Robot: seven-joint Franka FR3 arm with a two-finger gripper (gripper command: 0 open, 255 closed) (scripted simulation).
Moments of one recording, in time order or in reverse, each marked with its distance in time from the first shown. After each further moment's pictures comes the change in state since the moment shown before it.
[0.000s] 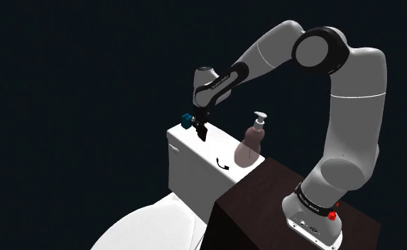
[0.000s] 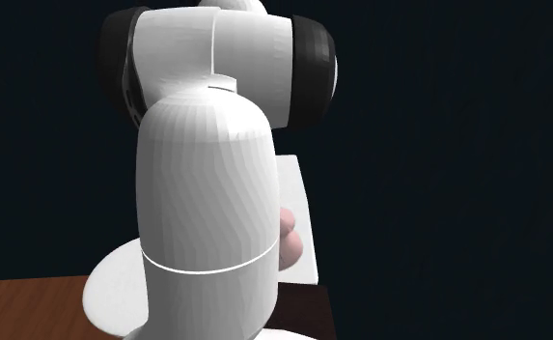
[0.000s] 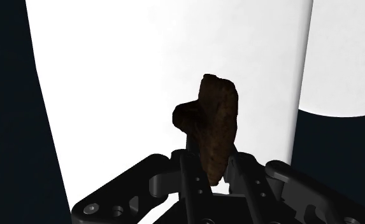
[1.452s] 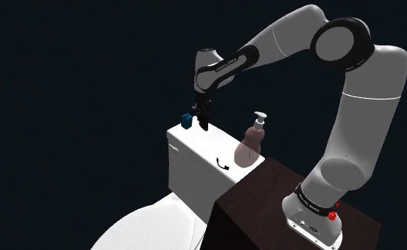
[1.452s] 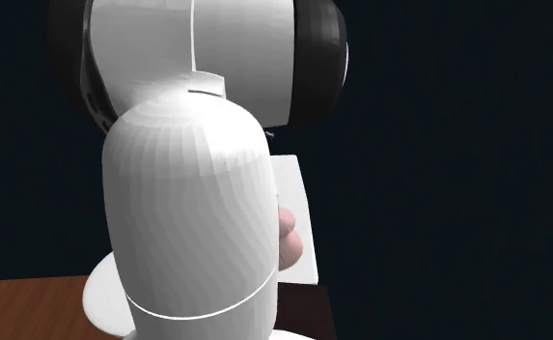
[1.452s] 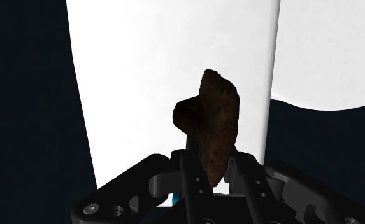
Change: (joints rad) arm -0.007 -0.135 0.013 0.024 0.025 -0.158 -0.019
